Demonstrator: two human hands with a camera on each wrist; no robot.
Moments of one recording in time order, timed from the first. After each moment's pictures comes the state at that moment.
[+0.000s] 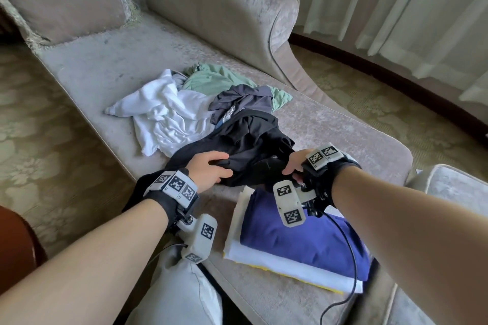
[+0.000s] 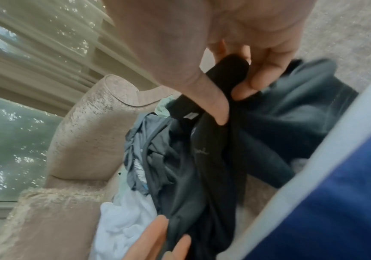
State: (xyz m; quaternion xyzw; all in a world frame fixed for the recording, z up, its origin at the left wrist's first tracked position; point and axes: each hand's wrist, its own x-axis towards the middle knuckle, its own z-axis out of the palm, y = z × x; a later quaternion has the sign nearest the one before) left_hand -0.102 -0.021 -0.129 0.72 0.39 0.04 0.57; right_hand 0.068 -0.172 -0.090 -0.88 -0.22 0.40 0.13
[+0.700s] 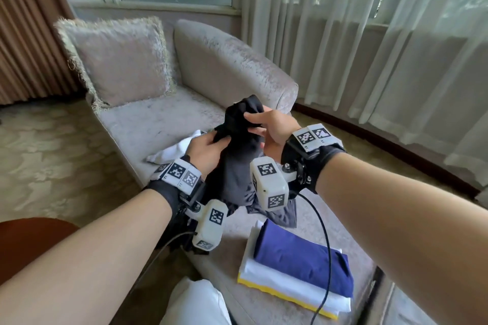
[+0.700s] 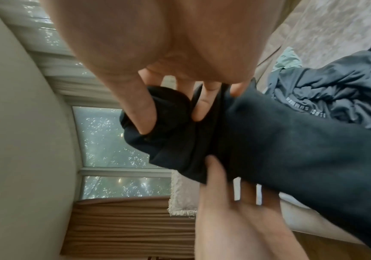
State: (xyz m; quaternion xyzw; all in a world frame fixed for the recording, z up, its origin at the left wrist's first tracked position) left_hand -0.147 -0.032 0.053 0.63 0.31 0.29 0.65; right_hand -0.037 -0.132 0.120 -0.58 -0.22 0.39 0.68
